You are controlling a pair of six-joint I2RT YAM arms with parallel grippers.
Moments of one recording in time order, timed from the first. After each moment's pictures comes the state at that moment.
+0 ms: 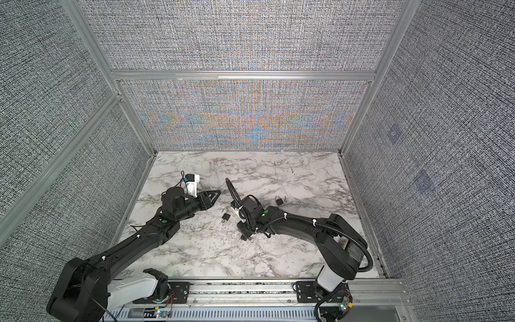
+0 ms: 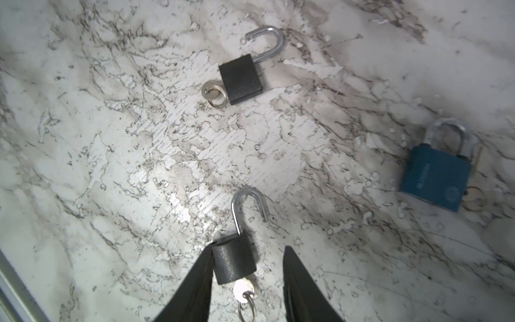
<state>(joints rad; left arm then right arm) -0.43 1.15 0.56 0.28 0.35 -0.68 0.93 1.65 1.01 -0.41 0.01 0.10</state>
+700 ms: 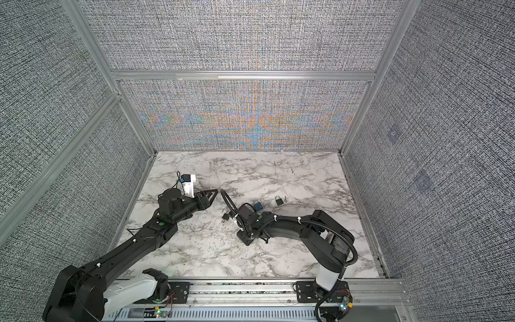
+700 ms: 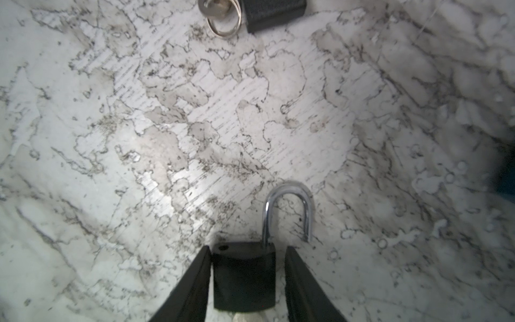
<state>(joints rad) -0.42 1.11 0.55 0.26 0.32 -0.68 0.95 1.73 0.96 -0.37 0.01 0.07</state>
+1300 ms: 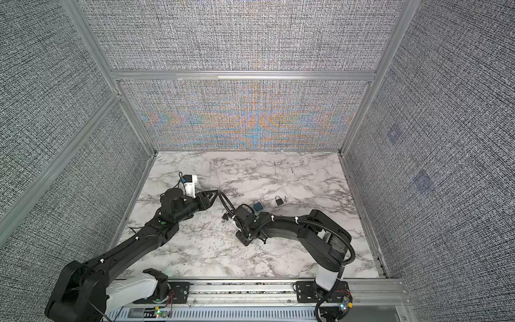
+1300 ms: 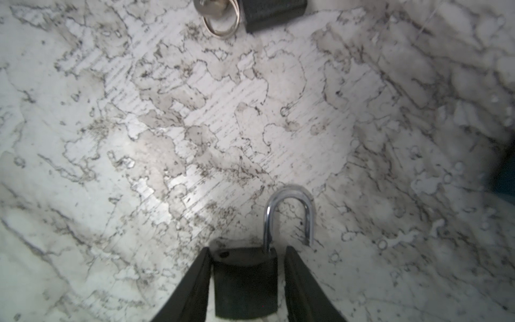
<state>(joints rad) -0.42 1.15 0.55 0.27 0.32 -0.68 0.98 1.76 0.99 -0.39 0.07 0.09</state>
